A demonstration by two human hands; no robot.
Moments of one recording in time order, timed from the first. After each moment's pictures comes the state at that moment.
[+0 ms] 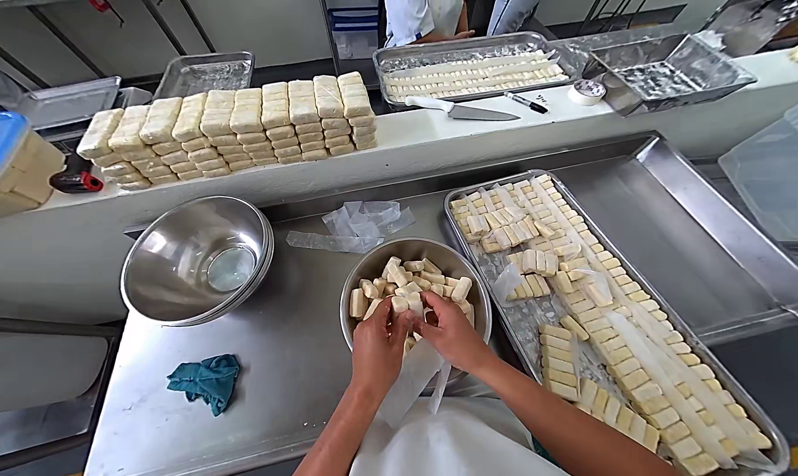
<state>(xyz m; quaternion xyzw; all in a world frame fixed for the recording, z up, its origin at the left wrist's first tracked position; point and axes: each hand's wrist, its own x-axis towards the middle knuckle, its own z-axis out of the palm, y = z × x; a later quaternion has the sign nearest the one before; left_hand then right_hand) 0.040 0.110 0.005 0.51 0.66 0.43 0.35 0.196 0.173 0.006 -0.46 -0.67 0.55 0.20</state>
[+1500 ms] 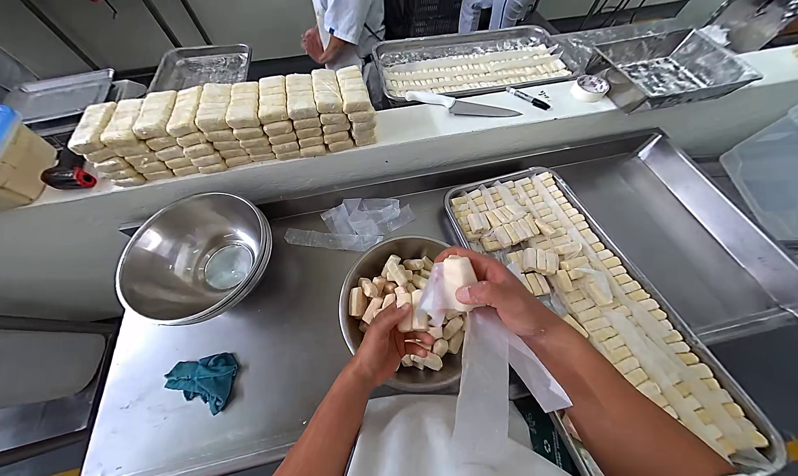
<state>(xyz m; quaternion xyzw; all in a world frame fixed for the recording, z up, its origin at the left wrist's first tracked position) 0.035 0.125 0.004 0.19 0.38 0.48 0.77 0.225 0.207 0.103 -0.29 -0.57 0.71 0.29</state>
